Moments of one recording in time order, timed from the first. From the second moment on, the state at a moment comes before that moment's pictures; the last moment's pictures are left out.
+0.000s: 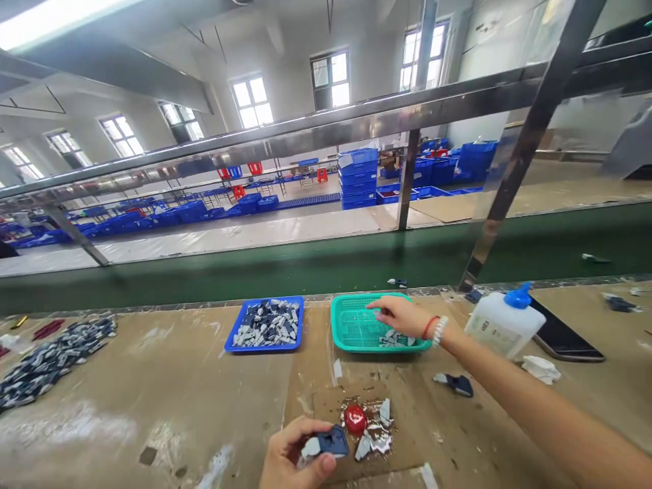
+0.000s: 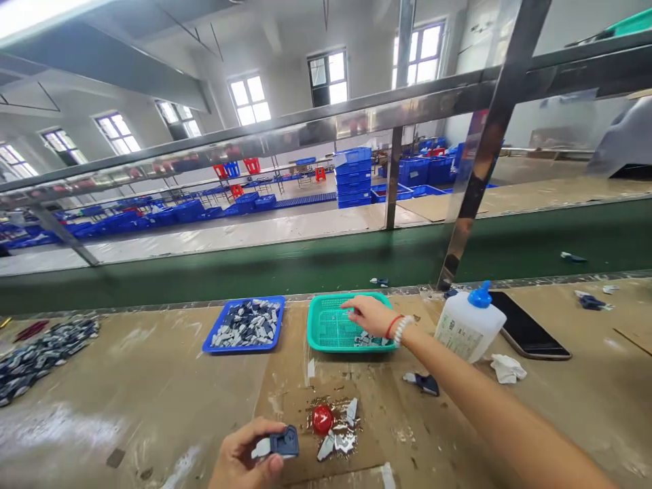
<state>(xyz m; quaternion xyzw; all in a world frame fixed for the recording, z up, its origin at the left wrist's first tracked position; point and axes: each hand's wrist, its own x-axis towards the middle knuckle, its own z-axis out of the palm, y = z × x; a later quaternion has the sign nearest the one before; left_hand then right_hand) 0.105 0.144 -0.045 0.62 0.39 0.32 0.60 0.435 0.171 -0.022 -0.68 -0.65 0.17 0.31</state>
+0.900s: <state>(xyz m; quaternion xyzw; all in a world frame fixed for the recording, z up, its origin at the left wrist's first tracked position) 0.106 0.106 -0.091 0.34 0.49 0.44 0.67 0.300 0.034 -0.116 -0.68 -0.61 0.06 0.40</state>
